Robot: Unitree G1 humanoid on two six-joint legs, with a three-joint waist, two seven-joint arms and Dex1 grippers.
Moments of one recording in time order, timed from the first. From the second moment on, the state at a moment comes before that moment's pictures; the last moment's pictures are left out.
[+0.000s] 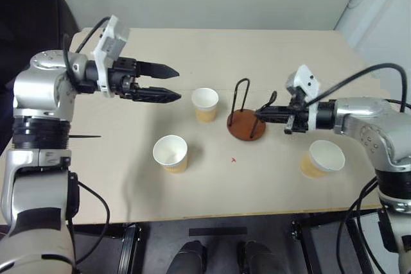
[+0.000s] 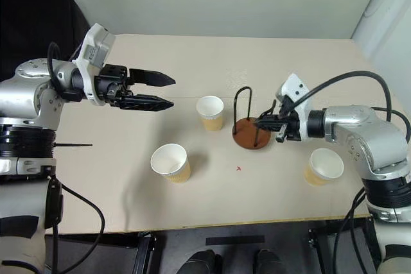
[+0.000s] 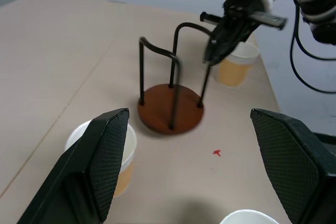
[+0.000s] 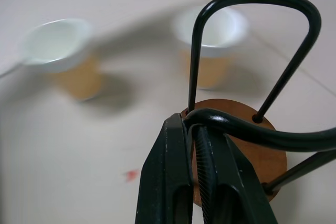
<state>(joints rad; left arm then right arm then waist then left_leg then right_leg) -1.05 0.83 -0.02 0.40 -0.45 0.59 -1.56 -0.73 -0.78 0.08 -0.36 0.55 0.98 0.97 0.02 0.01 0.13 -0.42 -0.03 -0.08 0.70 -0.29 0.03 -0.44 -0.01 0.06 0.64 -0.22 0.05</state>
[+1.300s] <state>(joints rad) -0.90 1.03 -0.15 0.14 -0.63 0.72 -1.58 -0.69 -0.88 0.26 -0.36 0.46 0.80 1.16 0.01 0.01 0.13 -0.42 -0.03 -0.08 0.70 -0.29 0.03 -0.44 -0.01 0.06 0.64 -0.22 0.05</state>
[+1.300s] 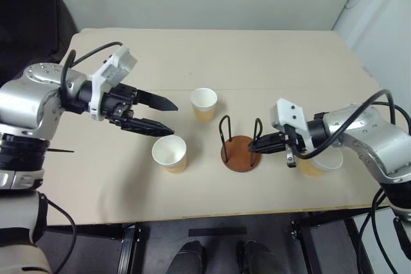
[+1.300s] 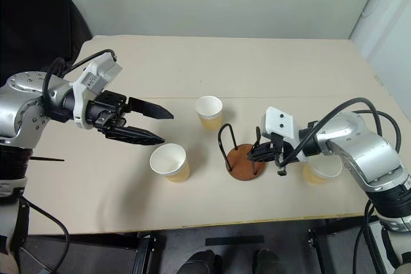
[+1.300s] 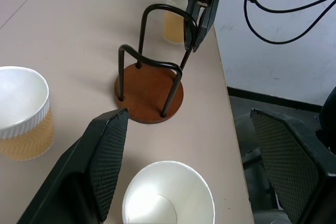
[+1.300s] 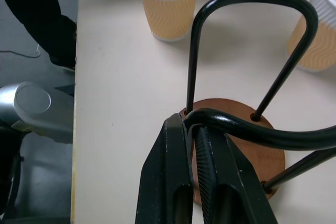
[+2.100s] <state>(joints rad) -0.88 1.00 -0.14 0.13 -0.63 0.72 -1.58 -0.69 -0.91 0.29 -0.28 0.31 0.73 1.15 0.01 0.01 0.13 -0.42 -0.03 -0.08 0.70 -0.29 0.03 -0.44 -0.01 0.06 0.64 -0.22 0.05</state>
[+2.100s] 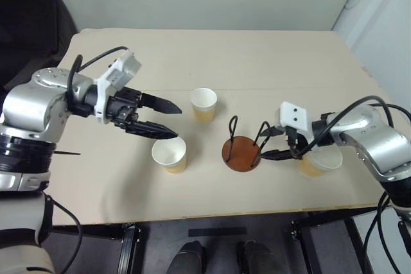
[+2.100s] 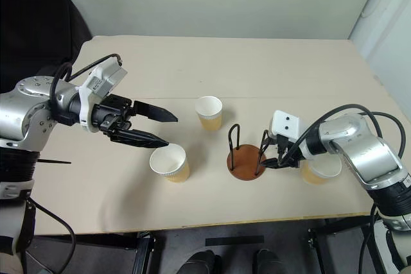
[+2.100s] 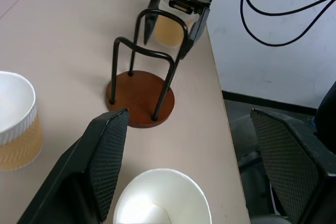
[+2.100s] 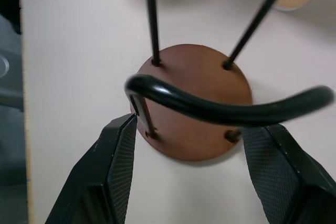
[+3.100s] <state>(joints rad) -0.90 0.93 -0.14 0.18 -0.58 0.68 -1.58 -0.67 -1.08 0.11 -0.51 0.46 0.91 1.15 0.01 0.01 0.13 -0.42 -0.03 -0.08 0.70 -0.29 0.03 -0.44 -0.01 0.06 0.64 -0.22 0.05</state>
